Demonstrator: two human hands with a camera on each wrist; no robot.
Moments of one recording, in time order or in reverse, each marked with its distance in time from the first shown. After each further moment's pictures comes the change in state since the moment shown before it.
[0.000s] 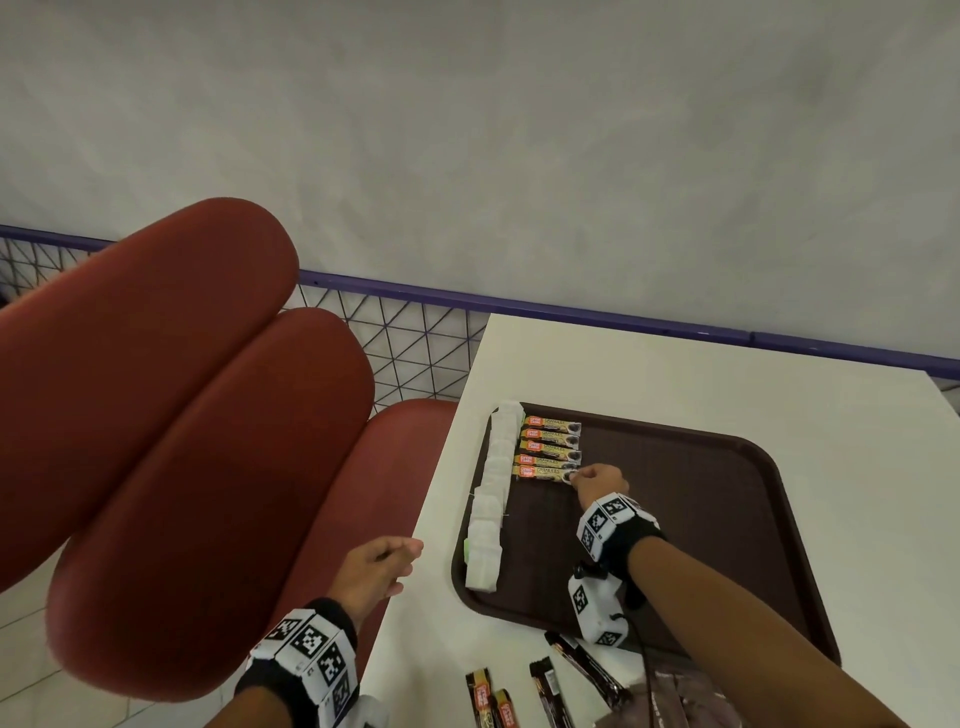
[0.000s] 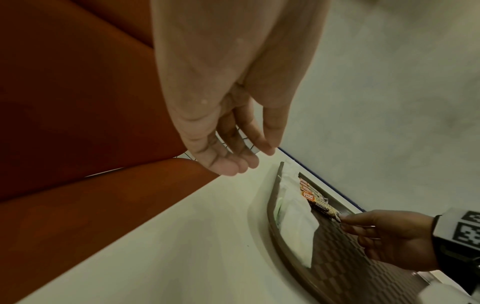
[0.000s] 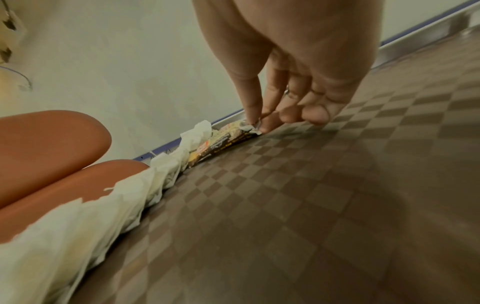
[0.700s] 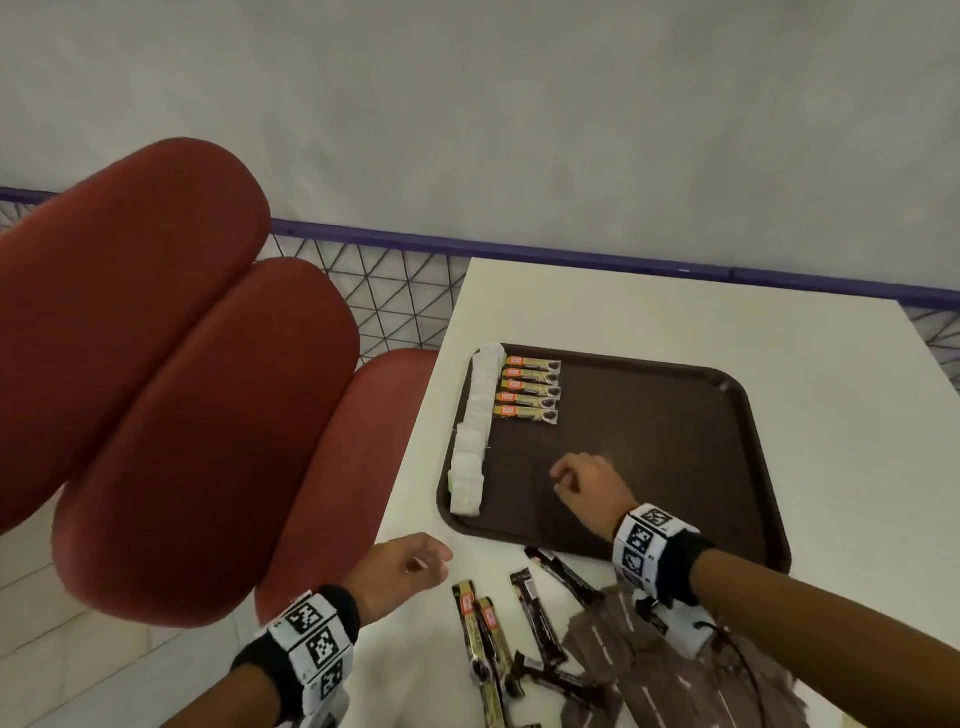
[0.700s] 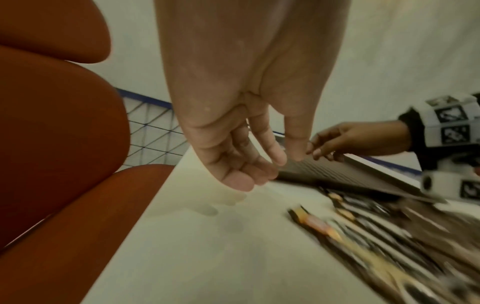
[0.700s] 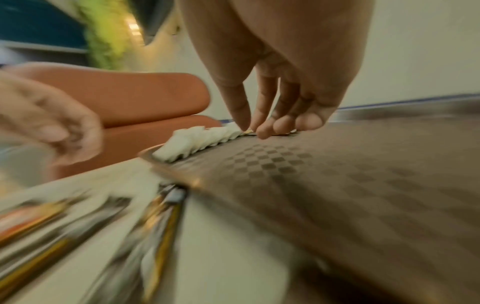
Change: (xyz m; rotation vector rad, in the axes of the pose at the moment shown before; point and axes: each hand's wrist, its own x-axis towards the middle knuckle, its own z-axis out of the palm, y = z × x) left_hand -0.051 -0.027 0.015 0.597 -0.405 0.196; right_hand -0.072 0.063 -0.032 -0.468 -0.217 -0.535
